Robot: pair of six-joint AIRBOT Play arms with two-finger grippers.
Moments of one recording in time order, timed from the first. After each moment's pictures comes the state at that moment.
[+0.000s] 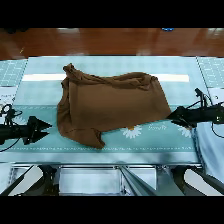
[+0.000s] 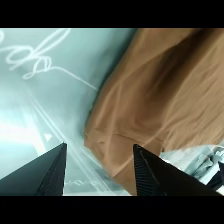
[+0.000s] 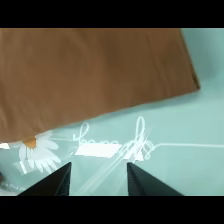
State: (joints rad) left arm 0.75 -1.04 0.47 0.87 -1.31 -1.29; right arm -0.41 -1.12 0.66 -0.93 1.26 1.27
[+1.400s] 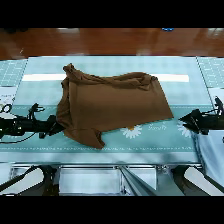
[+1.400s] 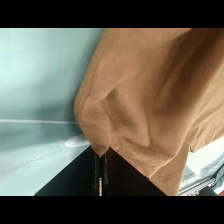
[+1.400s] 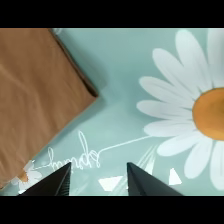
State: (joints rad) left arm 0.42 -1.22 0.48 0.82 -1.14 -1.24; right arm -0.68 -1.12 0.61 -0.93 1.23 1.27
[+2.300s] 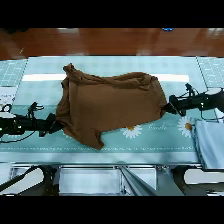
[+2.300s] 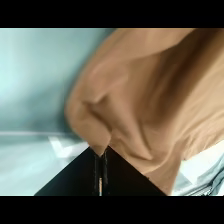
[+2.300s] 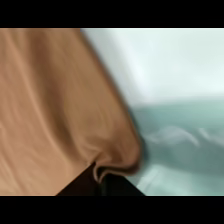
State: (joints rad) left arm 0.42 -1.22 0.50 0.79 -1.12 -1.24; right arm -0.31 -1.56 0.96 -0.83 1.15 1.30
